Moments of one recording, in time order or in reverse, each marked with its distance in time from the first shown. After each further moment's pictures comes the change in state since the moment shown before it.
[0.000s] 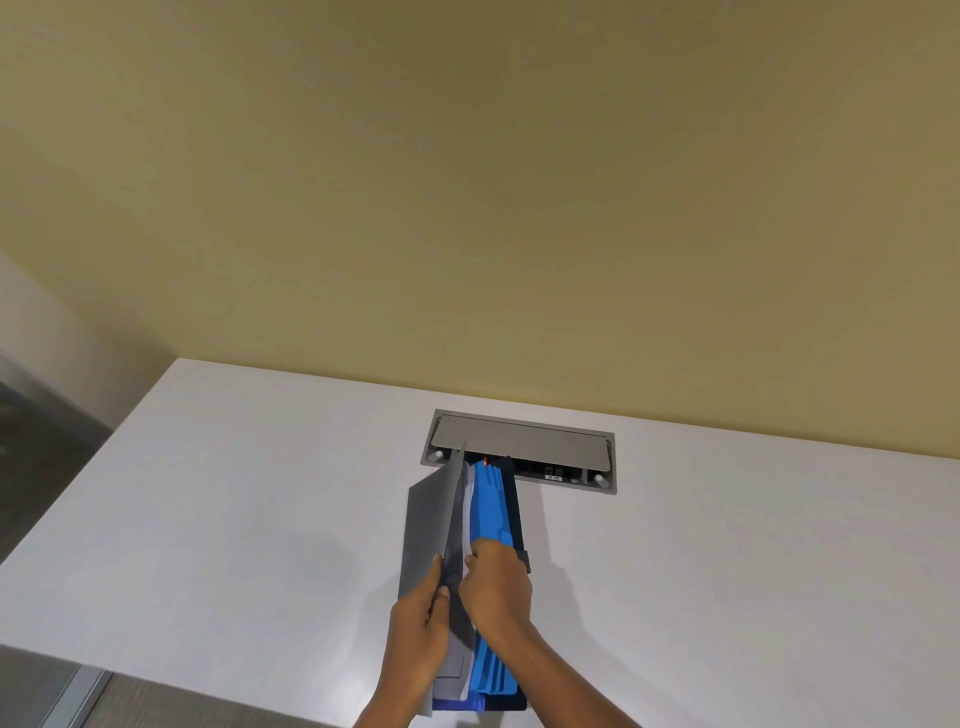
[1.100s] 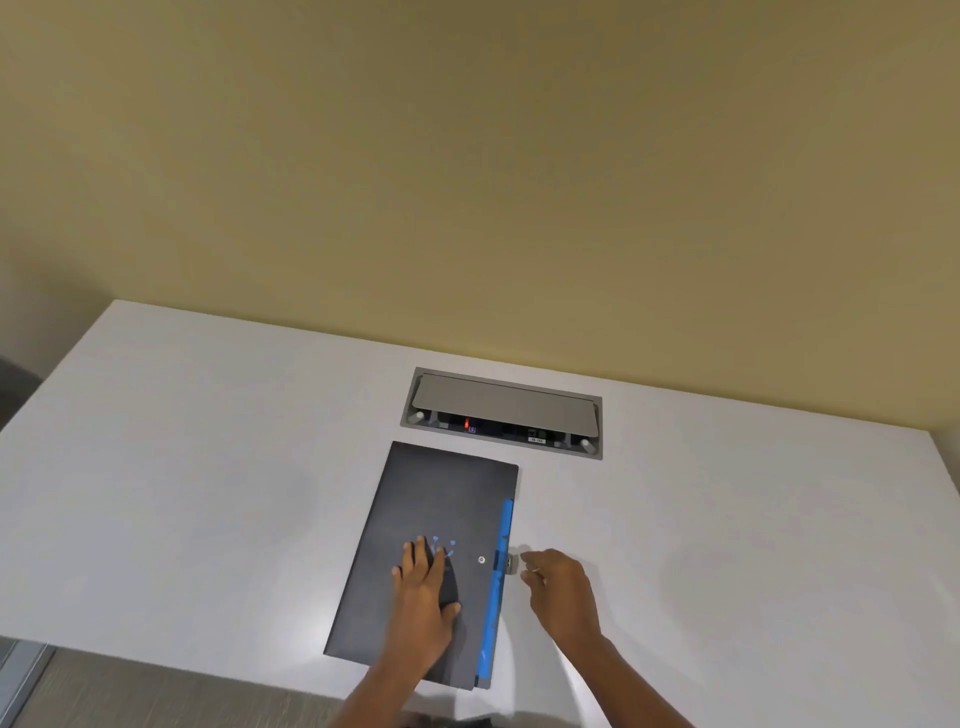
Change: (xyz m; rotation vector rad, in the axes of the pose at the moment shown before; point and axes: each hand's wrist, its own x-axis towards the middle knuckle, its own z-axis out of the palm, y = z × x) left_hand 0.051 -0.094 0.052 0.728 -0.288 0.092; right_hand -0.001 0.124 -0.020 -0.079 -0.090 0.053
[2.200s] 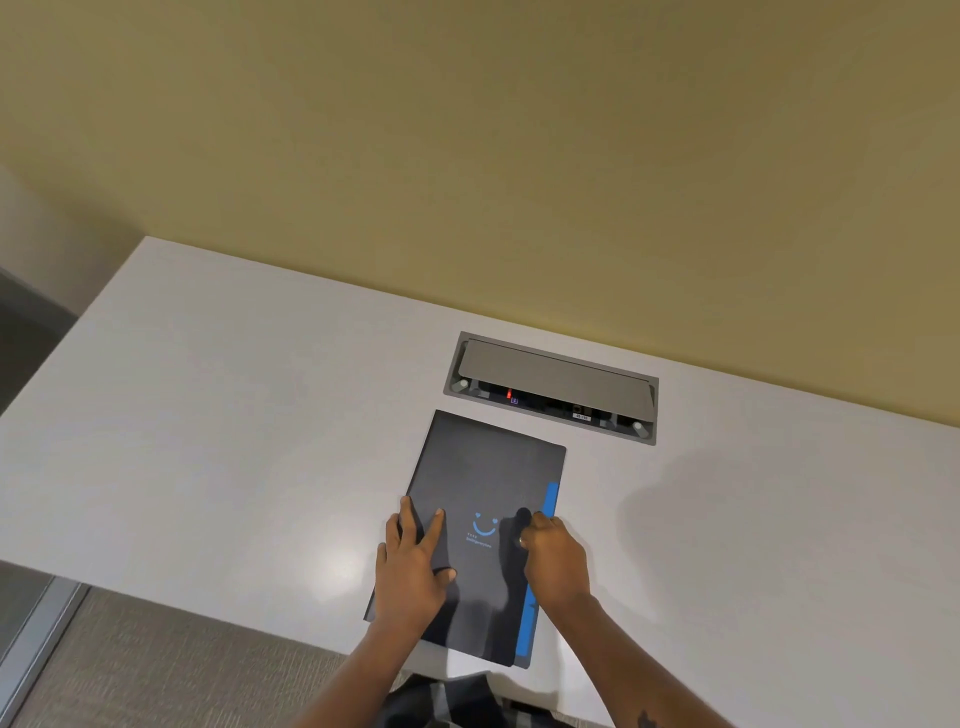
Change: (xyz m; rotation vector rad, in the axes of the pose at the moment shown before) left_hand 0.013 -0.071 -0.017 0.043 0.081 -0.106; right_hand 0.035 -0.046 0.058 -0.149 -0.108 -0.005
